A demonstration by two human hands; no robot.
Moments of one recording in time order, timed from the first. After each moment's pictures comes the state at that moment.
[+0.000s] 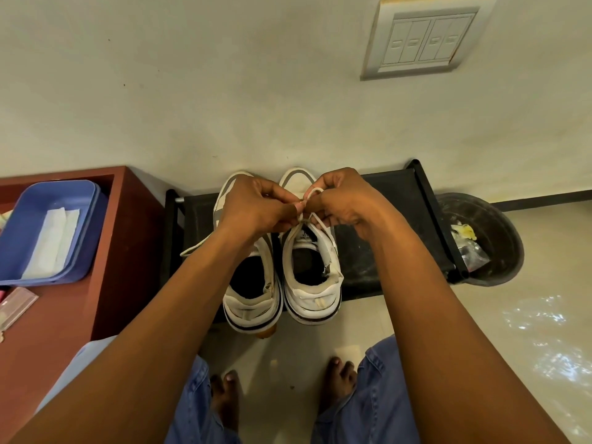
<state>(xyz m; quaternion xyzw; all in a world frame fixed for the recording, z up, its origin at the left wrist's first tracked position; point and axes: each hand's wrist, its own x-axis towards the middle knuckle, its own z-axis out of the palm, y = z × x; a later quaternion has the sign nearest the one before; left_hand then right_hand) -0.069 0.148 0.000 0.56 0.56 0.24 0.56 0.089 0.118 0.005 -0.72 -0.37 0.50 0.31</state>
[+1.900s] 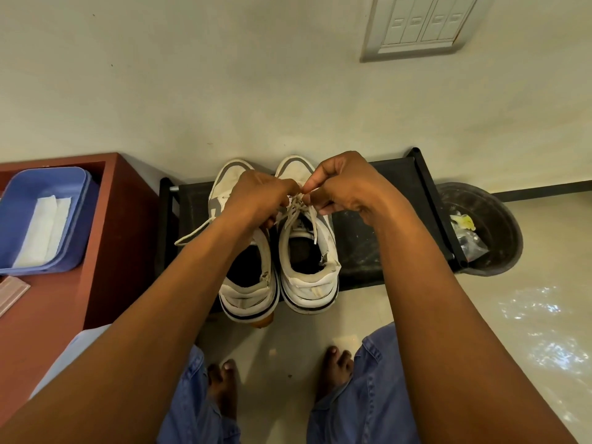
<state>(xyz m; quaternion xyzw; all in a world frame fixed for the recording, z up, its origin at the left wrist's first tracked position) -0.060 0.151 -0.010 0.56 0.59 0.20 0.55 0.096 0.116 0.009 -0.73 -0.41 0.47 0.28</state>
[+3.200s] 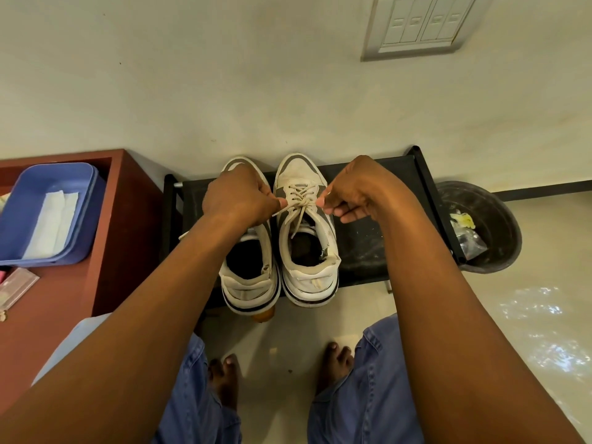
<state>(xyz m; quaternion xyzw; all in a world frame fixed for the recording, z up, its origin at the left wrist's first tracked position) -0.080 0.162 -0.014 0.71 0.64 0.05 0.29 0.106 0.122 0.008 -0.77 -0.35 0.52 0.09</state>
